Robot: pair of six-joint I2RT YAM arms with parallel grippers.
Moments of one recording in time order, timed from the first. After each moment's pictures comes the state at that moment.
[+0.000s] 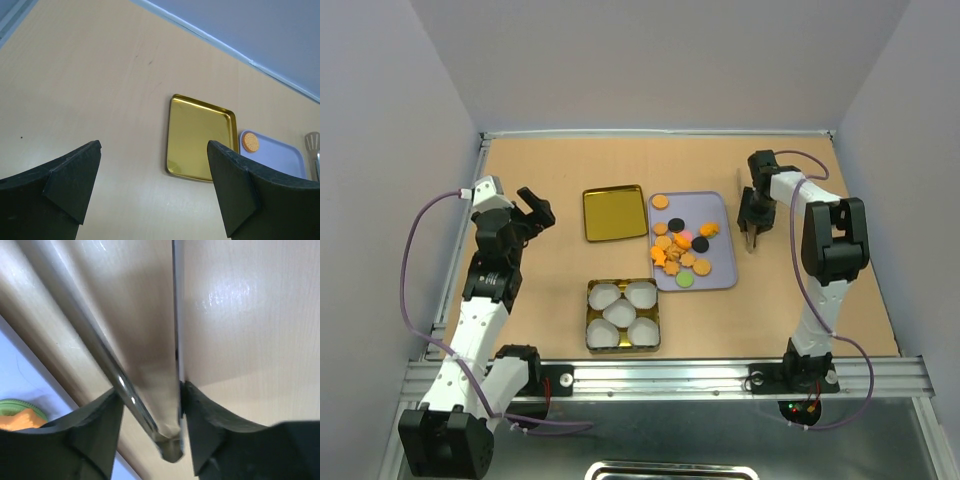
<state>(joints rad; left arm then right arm) -0.08 0.82 0.65 -0.07 -0.16 -0.47 0.11 2.02 1.47 -0.73 0.12 0.38</state>
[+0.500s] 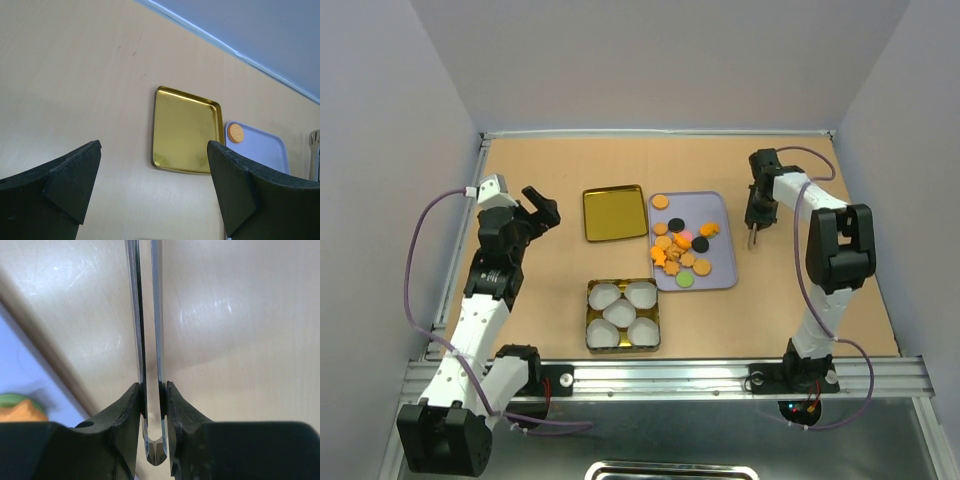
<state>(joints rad) -0.09 0.83 0.65 -0.07 -0.10 -0.51 0.13 1.96 1.43 -0.72 0.20 0.38</state>
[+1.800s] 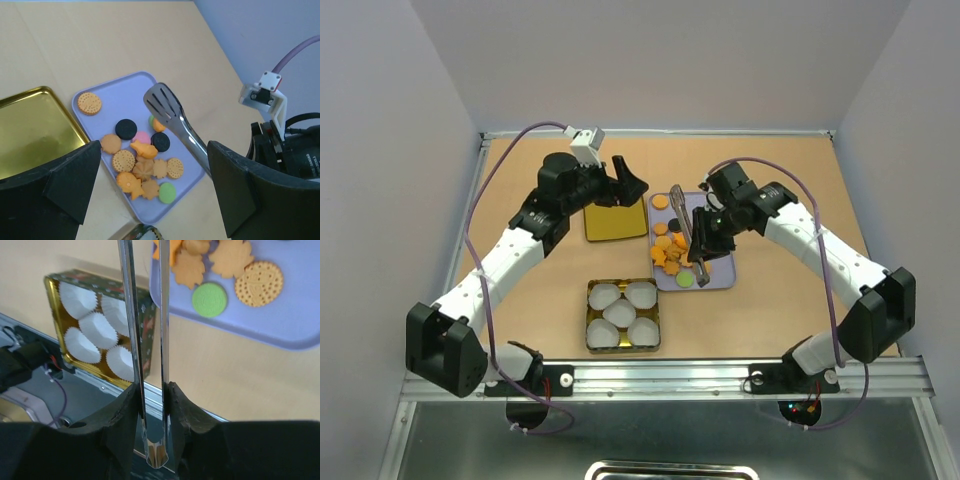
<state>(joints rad) -0.46 1.31 1.10 -0.03 0.31 -0.47 0.54 1.46 1.36 -0.97 -0.32 0.53</state>
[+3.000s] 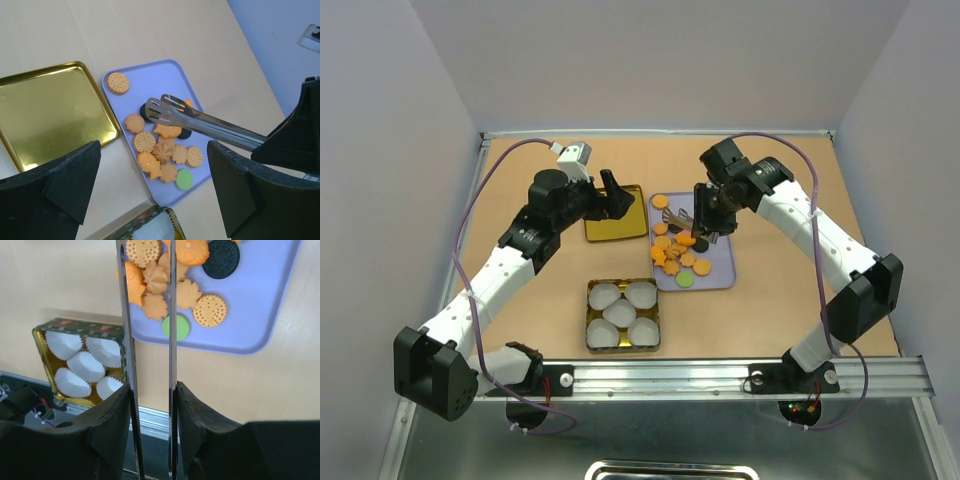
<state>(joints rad) -0.44 1.16 0.96 -0.08 0.19 -0.46 0.56 1.58 1.62 -1.14 -0.08 0.57</state>
